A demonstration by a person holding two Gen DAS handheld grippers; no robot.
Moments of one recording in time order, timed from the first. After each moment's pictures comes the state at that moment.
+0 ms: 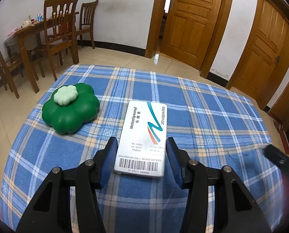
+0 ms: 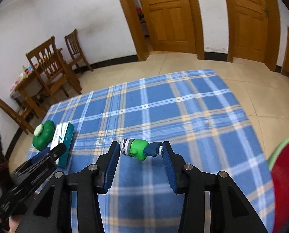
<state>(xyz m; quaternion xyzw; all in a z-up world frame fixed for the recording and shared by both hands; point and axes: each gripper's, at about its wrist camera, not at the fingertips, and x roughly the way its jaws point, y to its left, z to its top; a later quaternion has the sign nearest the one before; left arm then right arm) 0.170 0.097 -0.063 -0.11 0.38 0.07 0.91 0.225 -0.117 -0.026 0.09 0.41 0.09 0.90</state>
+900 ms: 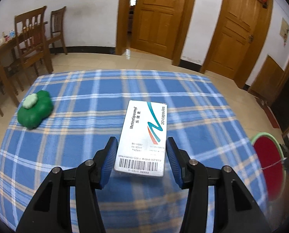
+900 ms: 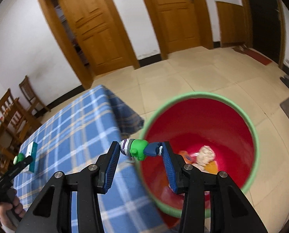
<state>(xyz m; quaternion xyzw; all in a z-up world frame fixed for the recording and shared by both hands) 0.141 -0.001 -0.033 -0.06 0.40 -0.03 0.91 0.094 -0.314 -0.016 0.20 0.37 -0.12 0.90</state>
